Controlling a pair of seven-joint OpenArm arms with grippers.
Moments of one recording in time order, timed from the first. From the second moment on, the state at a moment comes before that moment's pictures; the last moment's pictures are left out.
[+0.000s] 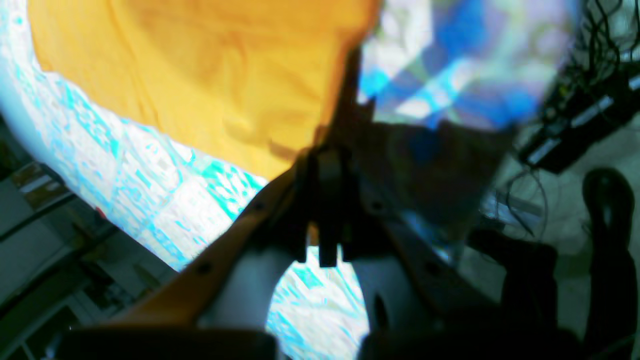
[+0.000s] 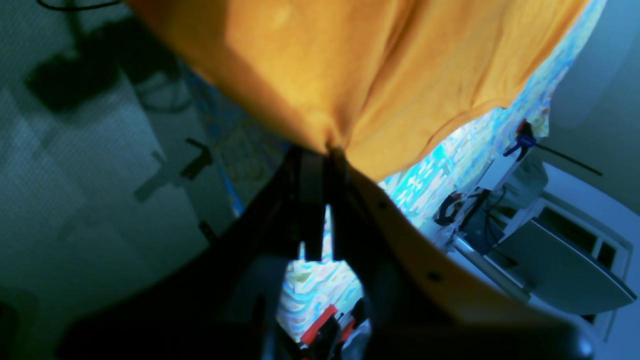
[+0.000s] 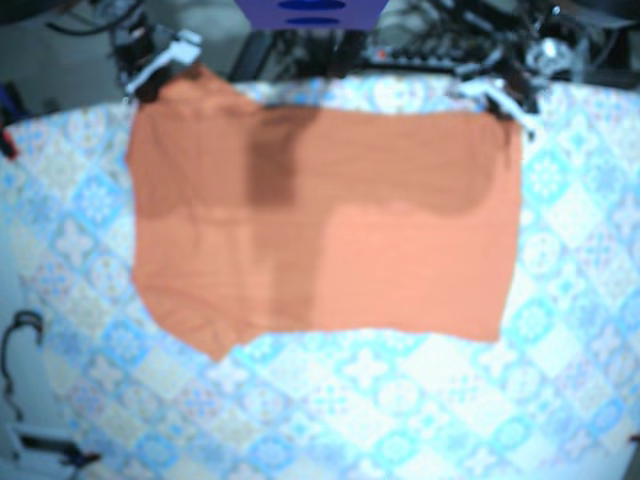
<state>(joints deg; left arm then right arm) 37.9 -40.8 14.0 97.6 44.1 -14.8 19.9 -42.1 21.4 -2.9 84.1 -74.8 -0.9 -3.4</state>
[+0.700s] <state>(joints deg) 52.0 -41.9 7.4 104.3 44.0 -14.6 19.6 -45.4 26.4 -2.7 87.3 -74.4 -1.2 -3.2</state>
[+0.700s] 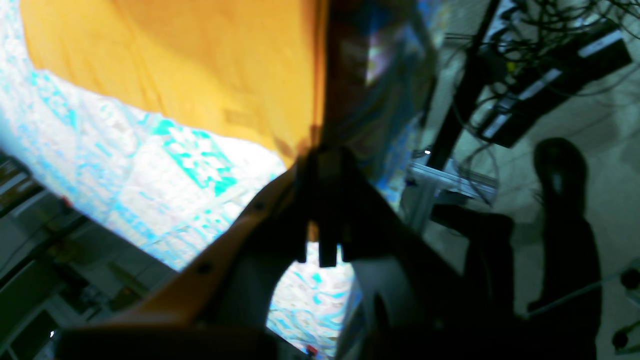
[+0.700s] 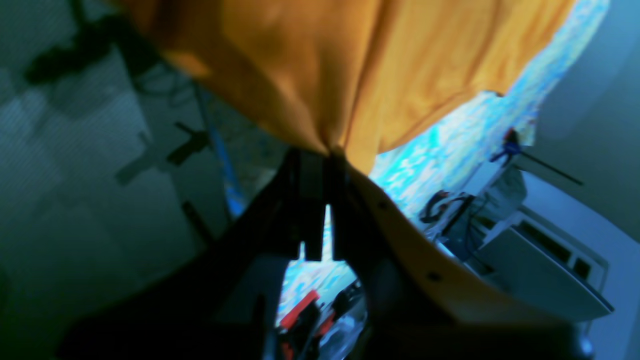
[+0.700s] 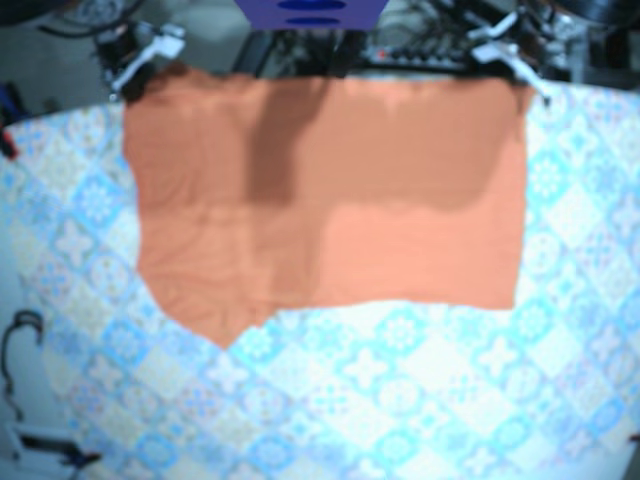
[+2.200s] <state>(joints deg) 39.7 -40.0 4.0 103.8 43.8 -15.4 20.5 -38.9 28.1 -2.9 94.3 -74.4 3.9 -3.1</state>
